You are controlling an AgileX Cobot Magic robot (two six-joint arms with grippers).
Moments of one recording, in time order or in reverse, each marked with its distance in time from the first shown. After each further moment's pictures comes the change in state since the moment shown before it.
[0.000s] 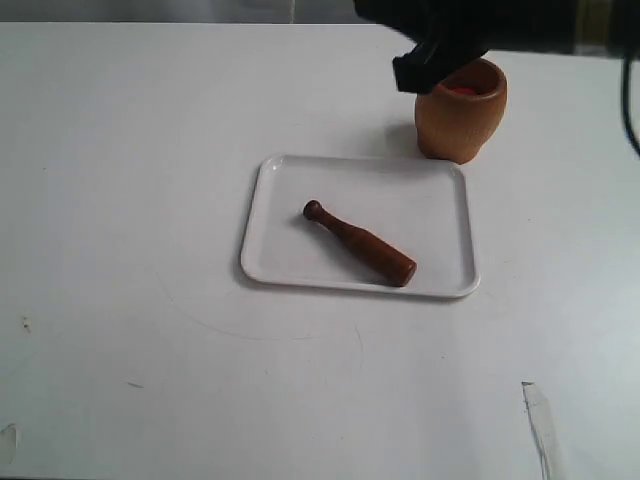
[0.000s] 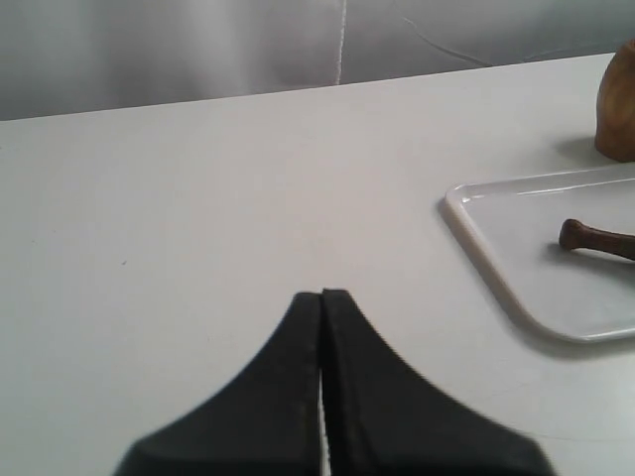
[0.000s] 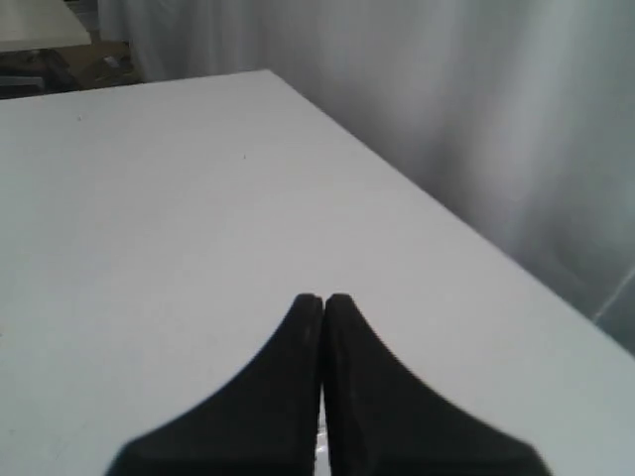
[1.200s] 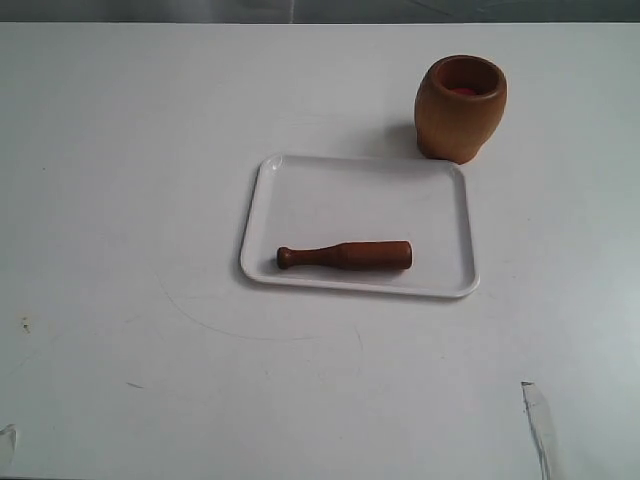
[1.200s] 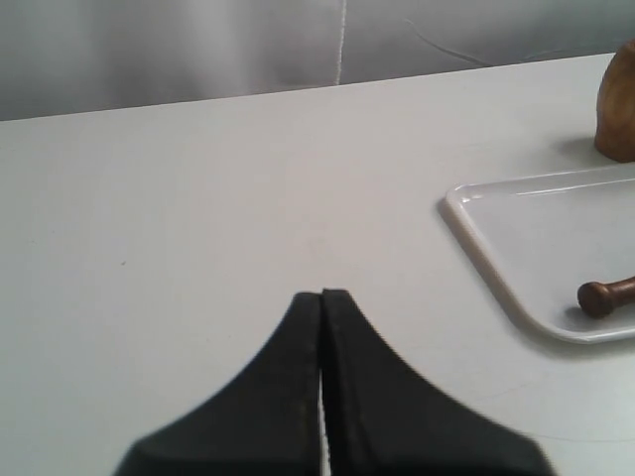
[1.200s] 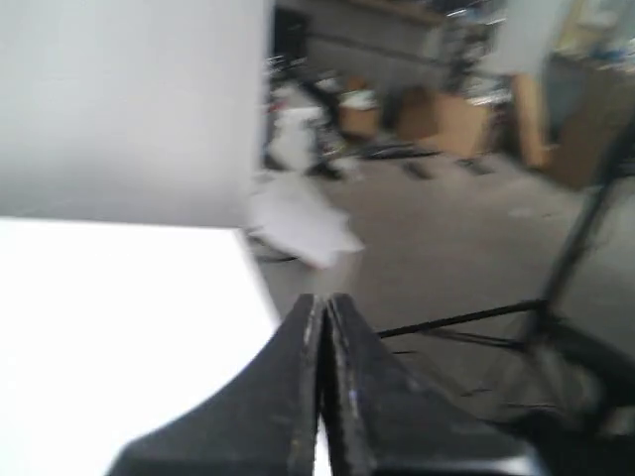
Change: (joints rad) left arm 0.000 0.000 0.000 0.000 0.000 0.000; right arm 0.000 -1.018 0.298 0.503 1.453 -0.508
